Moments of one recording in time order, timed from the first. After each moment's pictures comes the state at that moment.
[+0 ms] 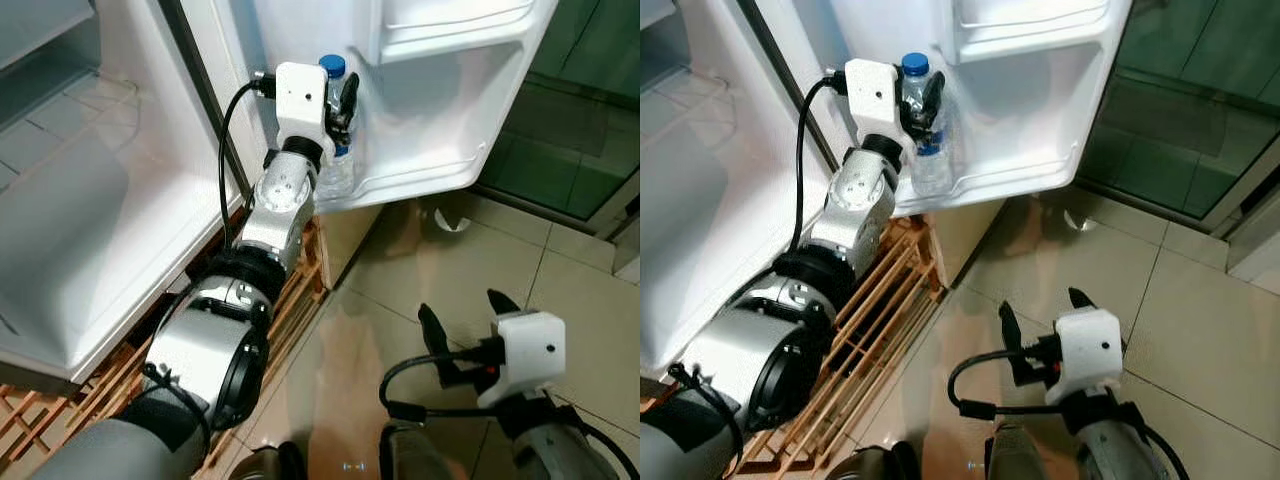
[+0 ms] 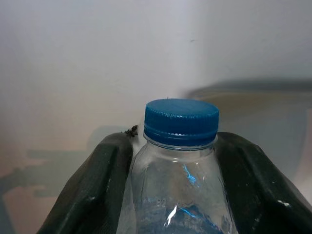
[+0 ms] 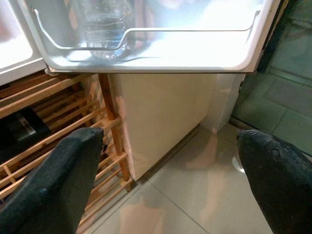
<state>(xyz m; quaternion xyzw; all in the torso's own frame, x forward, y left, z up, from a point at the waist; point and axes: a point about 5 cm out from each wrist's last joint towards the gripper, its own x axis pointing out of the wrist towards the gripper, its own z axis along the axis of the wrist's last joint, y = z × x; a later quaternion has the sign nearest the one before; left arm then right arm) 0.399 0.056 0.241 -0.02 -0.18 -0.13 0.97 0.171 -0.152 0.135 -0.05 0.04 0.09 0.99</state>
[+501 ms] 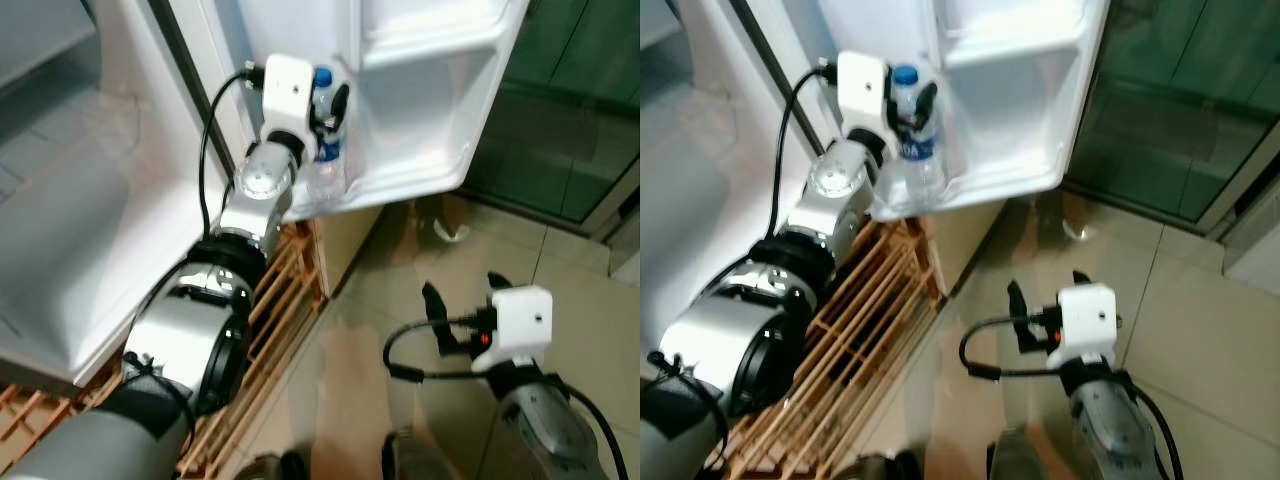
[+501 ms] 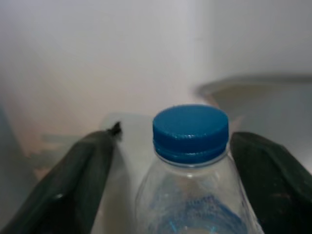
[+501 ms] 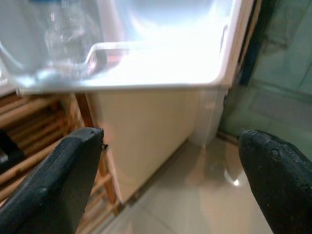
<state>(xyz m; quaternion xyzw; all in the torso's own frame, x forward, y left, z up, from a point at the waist) 0.408 0.087 0.237 0.03 -0.13 -0.14 0.98 0.213 -0.159 0.125 -0.04 0.01 0.07 1.00</state>
